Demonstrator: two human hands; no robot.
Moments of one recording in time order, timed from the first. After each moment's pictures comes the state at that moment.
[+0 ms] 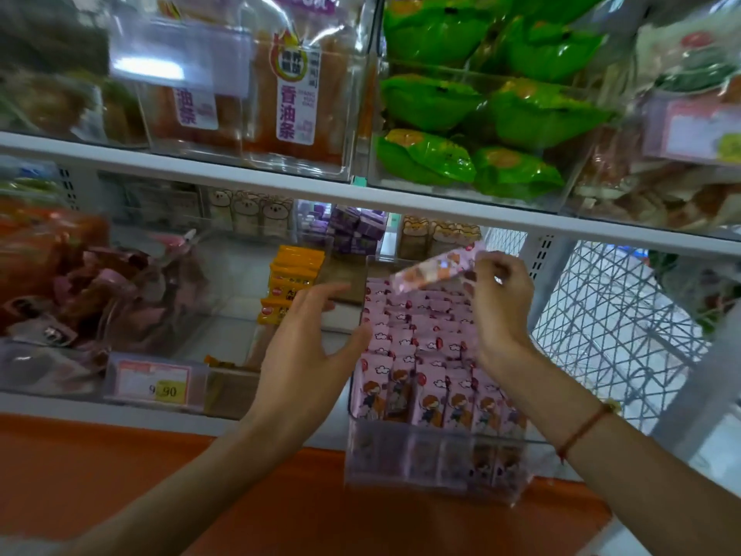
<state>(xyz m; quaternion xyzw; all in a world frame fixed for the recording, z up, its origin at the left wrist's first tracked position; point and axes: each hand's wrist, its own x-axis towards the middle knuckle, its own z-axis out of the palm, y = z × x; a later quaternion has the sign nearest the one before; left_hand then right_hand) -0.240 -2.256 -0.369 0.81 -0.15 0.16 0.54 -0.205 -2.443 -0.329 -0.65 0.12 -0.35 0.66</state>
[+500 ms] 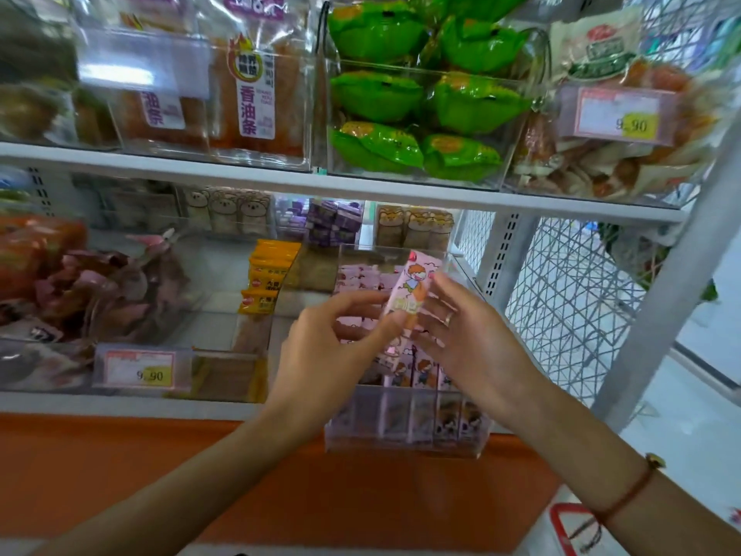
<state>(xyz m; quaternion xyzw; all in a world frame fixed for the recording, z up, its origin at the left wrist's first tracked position) -0.276 -2.288 -0.360 0.75 -0.23 0.10 0.61 -0.299 -2.442 -0.331 -0.58 0.00 -0.04 0.81</state>
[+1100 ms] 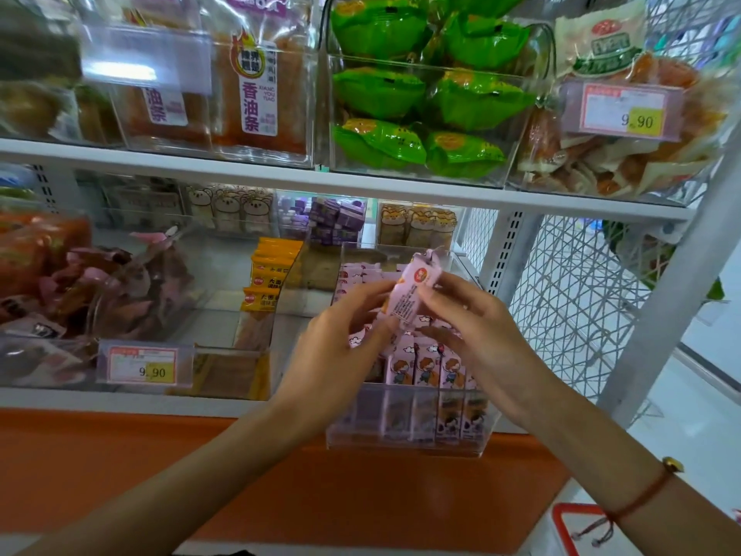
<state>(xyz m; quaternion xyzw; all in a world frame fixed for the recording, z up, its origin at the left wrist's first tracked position) -0.271 -2.290 -0.366 0.76 -0.30 0.08 0.57 -0.299 -2.450 -0.338 -0.71 -0.01 -0.10 0.69</state>
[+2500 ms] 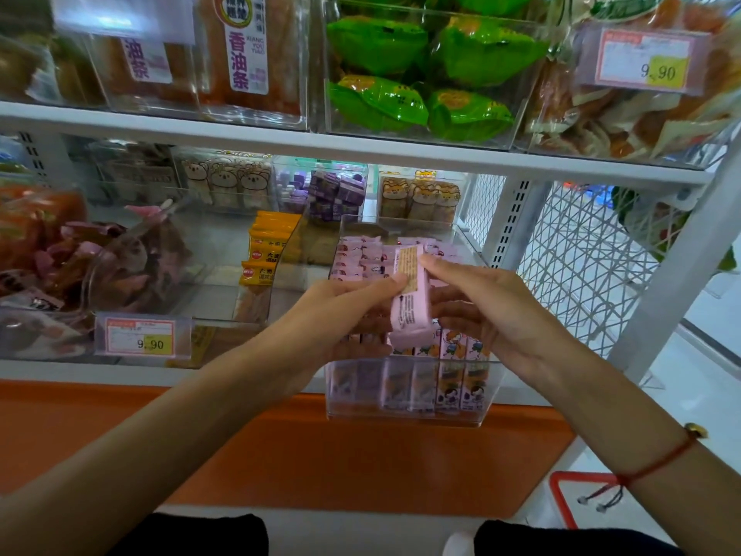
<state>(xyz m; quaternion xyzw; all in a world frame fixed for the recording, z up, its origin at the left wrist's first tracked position) -0.271 -2.287 -0.344 0.69 -0.17 -0.22 0.67 -0.301 -2.459 -0.332 -0.71 0.04 -0.04 0.70</state>
